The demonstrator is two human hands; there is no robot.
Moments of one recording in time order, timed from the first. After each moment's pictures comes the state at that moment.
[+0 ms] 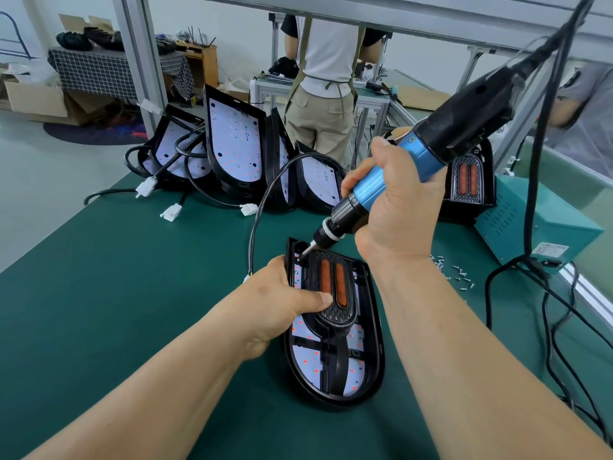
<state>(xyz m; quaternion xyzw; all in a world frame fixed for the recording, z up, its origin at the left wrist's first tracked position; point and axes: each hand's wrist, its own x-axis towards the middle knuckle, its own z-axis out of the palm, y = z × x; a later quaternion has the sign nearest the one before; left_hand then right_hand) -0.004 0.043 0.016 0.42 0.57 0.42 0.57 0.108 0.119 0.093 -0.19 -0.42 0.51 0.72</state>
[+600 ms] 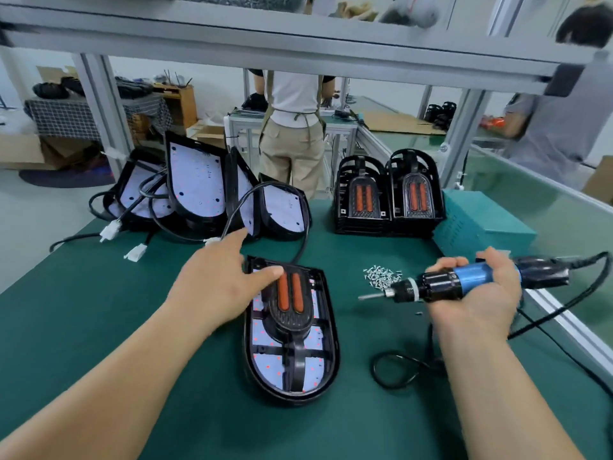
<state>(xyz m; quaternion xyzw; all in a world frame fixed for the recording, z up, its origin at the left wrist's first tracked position) -0.010 0.069 0.063 0.60 0.75 0.24 0.14 0.266 0.125 0.043 -0.19 -0.03 0.57 0.80</state>
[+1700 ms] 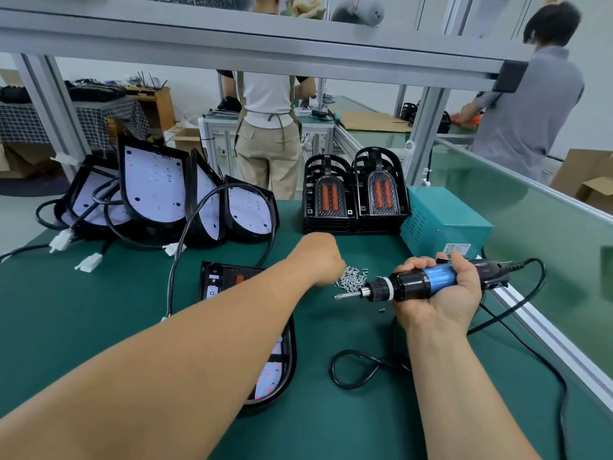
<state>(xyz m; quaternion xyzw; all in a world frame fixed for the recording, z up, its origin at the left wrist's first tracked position) 0.137 0.175 0.058 0.70 0.66 0.12 0.24 0.291 0.139 0.027 -0.16 0.02 0.62 0.77</state>
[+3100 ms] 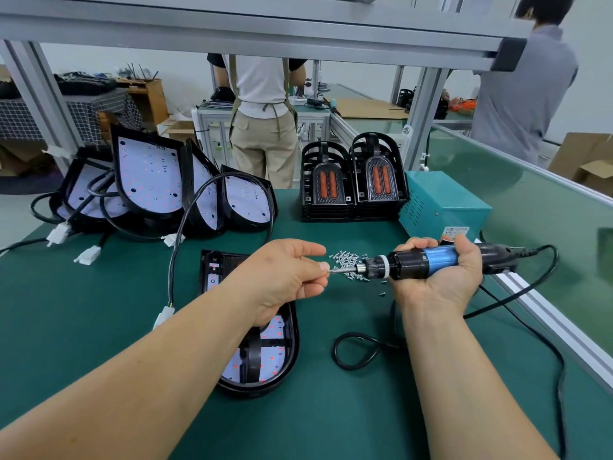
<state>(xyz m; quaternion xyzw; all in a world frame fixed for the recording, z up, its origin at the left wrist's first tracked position) 0.094 0.094 0.058 0.48 0.51 0.42 0.59 0.281 0.130 0.037 -0.11 0.04 0.60 0.79</state>
